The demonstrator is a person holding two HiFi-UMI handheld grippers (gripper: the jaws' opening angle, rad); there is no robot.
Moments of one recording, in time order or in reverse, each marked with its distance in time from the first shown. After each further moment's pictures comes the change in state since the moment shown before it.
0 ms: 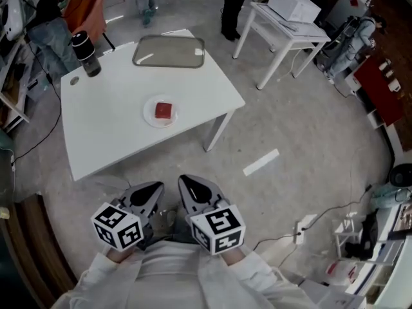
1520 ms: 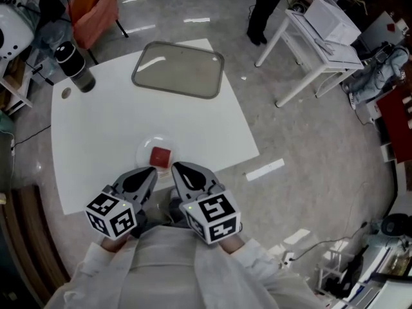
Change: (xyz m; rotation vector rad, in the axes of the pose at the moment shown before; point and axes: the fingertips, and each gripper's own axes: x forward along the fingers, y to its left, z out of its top) left arm 0.158 0.160 0.136 -0.056 -0.053 0.166; right arm 0.201 -0.138 0.101 -0.089 0.108 0.180
